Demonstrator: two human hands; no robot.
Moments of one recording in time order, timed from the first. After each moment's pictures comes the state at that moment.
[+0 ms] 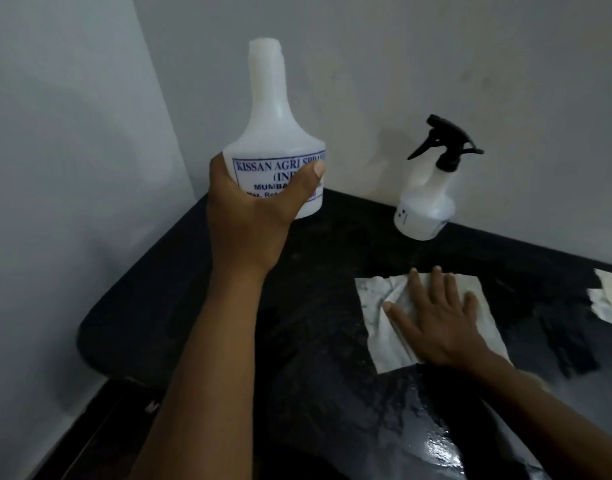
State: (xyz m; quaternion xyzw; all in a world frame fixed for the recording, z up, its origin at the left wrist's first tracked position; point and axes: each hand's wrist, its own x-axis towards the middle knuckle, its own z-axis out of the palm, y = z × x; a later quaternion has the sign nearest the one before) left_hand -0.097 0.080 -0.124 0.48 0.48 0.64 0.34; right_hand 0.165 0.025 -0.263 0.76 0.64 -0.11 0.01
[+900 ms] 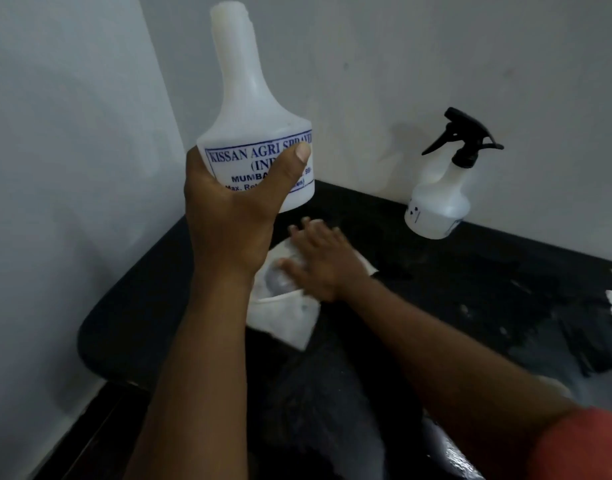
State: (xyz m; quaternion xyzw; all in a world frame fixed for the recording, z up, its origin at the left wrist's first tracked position) left_hand -0.119 0.077 -0.120 0.44 0.45 0.69 0.35; right_hand 0.019 0.138 -0.256 0.58 0.80 -0.10 -0.05
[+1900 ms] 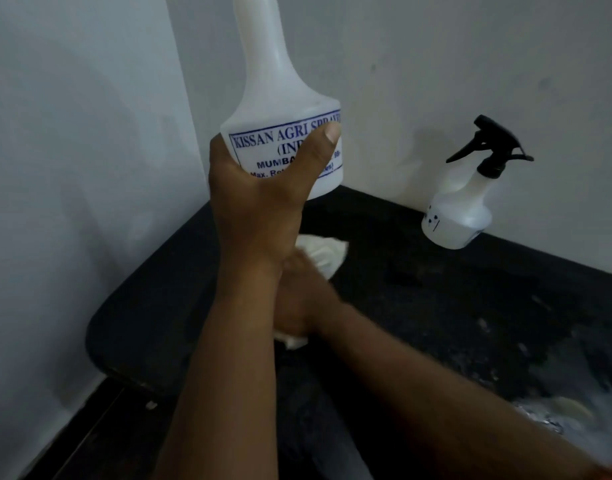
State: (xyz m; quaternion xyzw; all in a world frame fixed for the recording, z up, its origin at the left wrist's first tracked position) left_hand -0.117 0.086 -0.115 0.41 0.43 0.71 0.38; right_hand -0.046 0.110 -0.254 0.52 0.84 -0.14 -0.04
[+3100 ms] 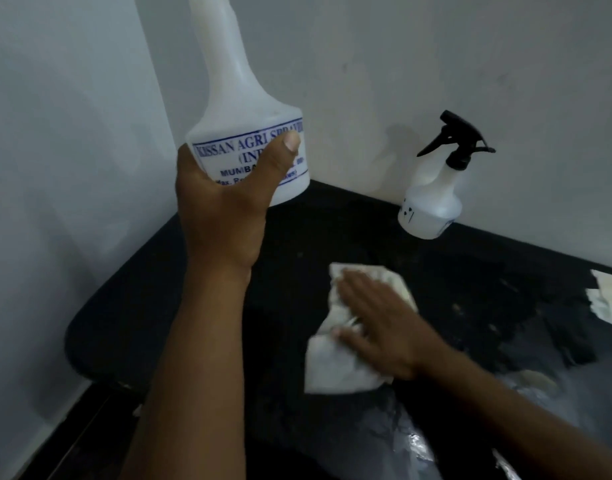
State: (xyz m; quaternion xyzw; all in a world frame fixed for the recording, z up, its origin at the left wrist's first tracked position) left_hand -0.126 0.079 -0.123 0.43 0.42 0.70 0.39; right_hand 0.096 0.027 -0.253 0.57 0.81 -0.10 -0.04
